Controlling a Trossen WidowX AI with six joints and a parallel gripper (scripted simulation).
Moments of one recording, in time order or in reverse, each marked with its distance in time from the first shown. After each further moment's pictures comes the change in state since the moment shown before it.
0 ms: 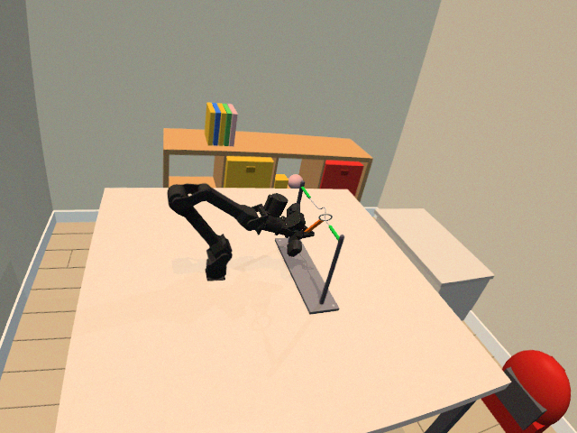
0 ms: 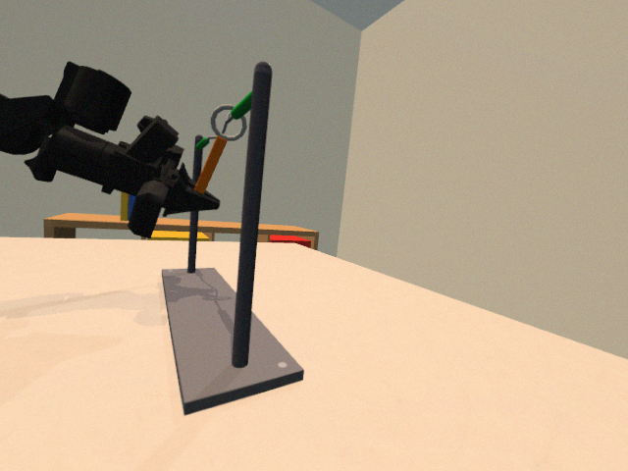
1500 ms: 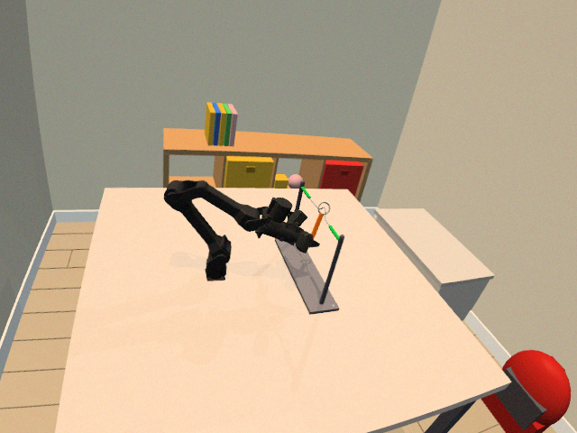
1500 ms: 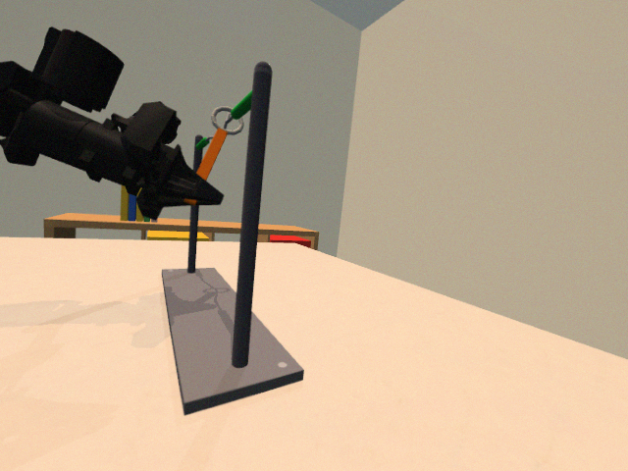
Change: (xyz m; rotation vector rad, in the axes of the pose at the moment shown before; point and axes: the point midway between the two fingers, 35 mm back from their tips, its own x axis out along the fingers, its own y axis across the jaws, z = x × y) arm -0.011 -0.056 0.040 -0.897 0.027 -0.153
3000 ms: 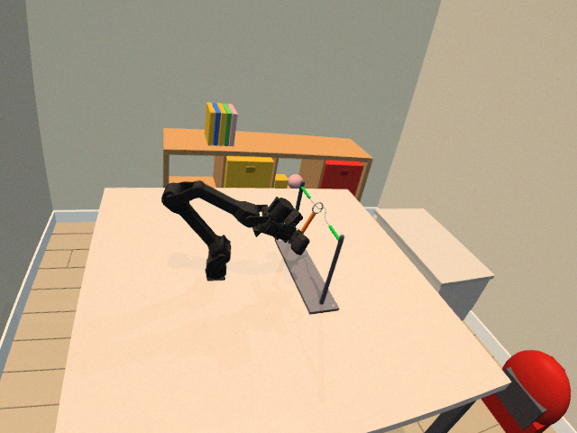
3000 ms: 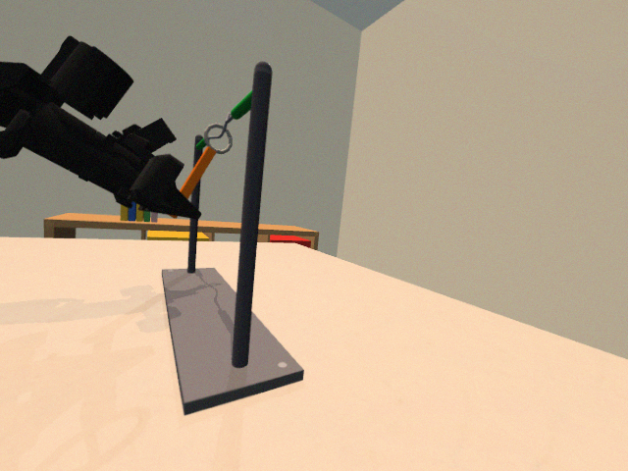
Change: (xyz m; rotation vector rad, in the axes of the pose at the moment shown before) arm -0.018 0.065 -0.004 0.216 0.072 0.381
